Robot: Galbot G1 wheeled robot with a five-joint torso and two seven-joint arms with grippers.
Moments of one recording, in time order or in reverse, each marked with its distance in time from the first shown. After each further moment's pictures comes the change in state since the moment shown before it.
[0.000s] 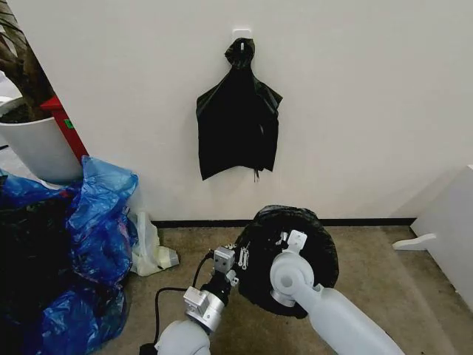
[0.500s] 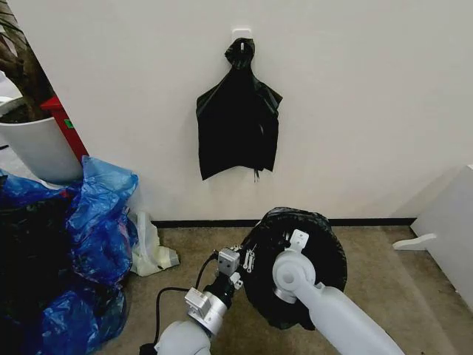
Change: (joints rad) left arm -0.011 -0.014 0.002 0.013 -0.012 -0.003 0.016; right arm -0.013 -0.005 0.021 0.007 0.003 -0.003 -0.017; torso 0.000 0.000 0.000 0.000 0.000
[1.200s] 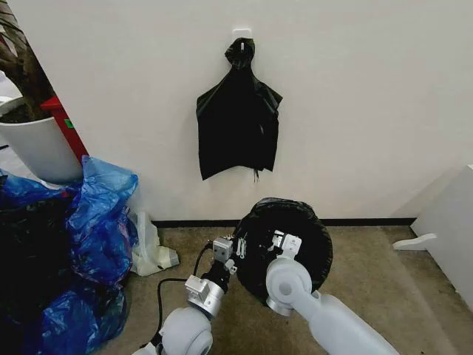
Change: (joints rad) left arm -0.042 -0.031 -0.032 0.046 0.010 -0.016 -0.001; right arm -0.004 0.003 -0.055 0.053 0.088 -0.023 0.045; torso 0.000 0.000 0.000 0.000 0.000
